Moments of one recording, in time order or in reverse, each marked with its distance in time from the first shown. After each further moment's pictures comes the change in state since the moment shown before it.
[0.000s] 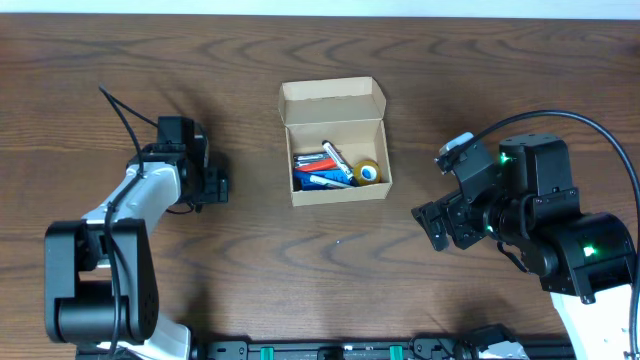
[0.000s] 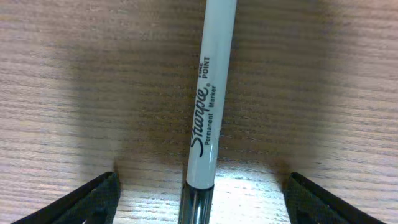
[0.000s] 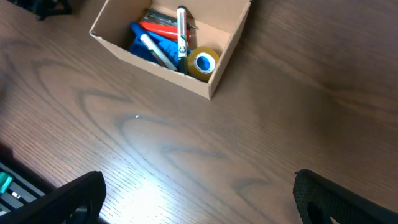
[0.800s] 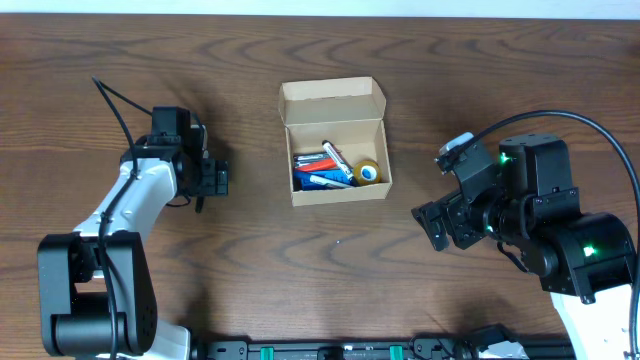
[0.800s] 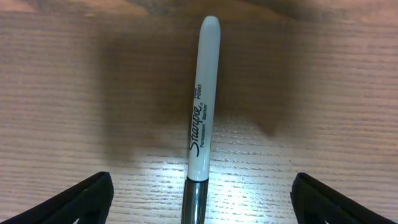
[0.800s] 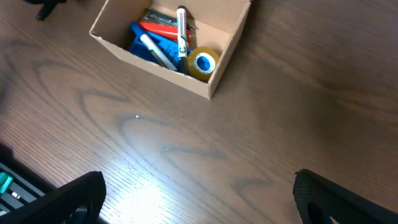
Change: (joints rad) left arm 0.000 -0.048 0.047 -0.048 0.008 0.026; right arm 0.000 0.000 0.000 0.000 0.000 0.000
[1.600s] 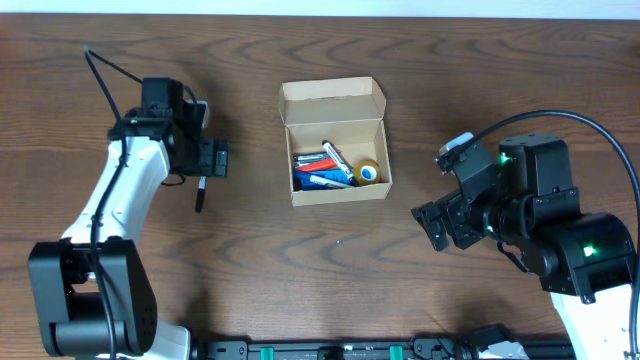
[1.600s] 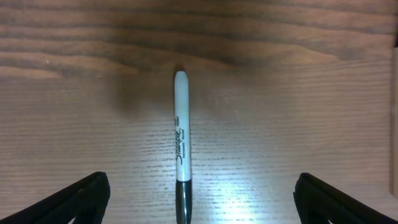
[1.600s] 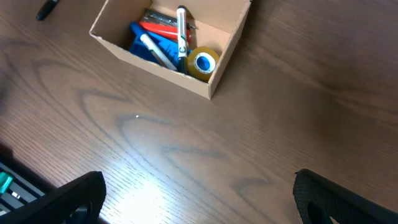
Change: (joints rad) left arm 0.000 -0.001 0.191 -0.170 0.068 0.076; right arm 0.000 0.000 0.000 0.000 0.000 0.000
